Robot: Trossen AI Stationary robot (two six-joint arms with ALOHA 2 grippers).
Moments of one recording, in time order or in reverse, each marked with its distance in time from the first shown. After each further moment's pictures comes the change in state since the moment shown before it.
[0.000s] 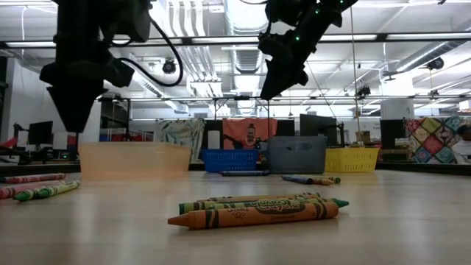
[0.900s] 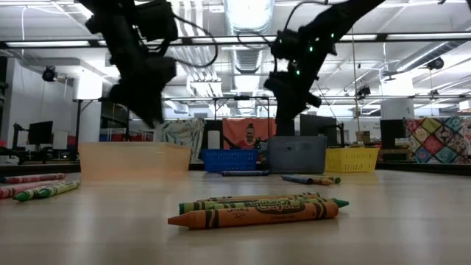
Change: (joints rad) left arm 0.294 -0.001 0.003 0.435 0.027 0.387; right arm -0.244 0.091 0.003 -0.001 -0.008 0.064
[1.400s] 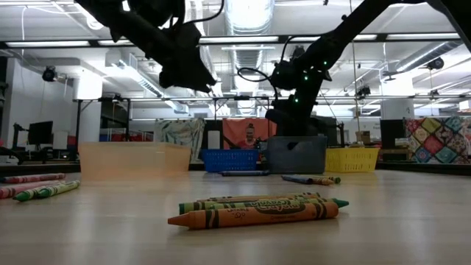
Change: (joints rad) left arm 0.089 0.001 0.000 0.590 0.077 0.401; right arm -0.124 0.170 0.004 0.053 0.007 0.011
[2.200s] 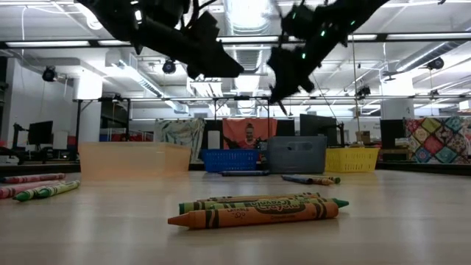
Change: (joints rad) left arm -0.018 0.135 0.000 0.437 0.002 0.257; right arm 0.165 -0.290 -0.147 0.188 0.002 -0.146
